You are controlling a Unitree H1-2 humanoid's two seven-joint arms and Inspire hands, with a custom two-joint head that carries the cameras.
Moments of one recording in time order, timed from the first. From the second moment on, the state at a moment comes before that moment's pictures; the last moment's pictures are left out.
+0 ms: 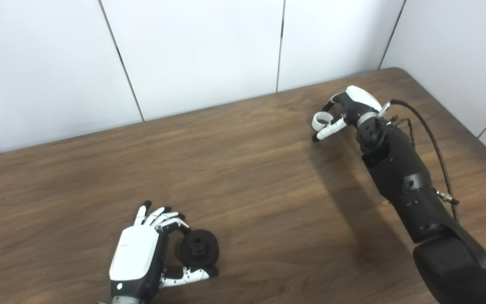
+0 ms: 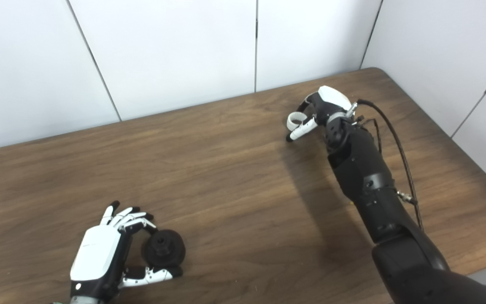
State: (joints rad) left arm 0.06 0.19 -0.38 -0.19 0.99 0.03 0.03; right arm -0.54 -0.44 -0.01 0.31 -0.81 0.48 0.30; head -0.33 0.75
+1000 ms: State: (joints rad) left arm 0.06 0.20 -0.38 -0.20 0.99 0.03 0.03; right arm -0.53 -0.44 0.01 0.31 -0.80 0.47 0.28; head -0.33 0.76
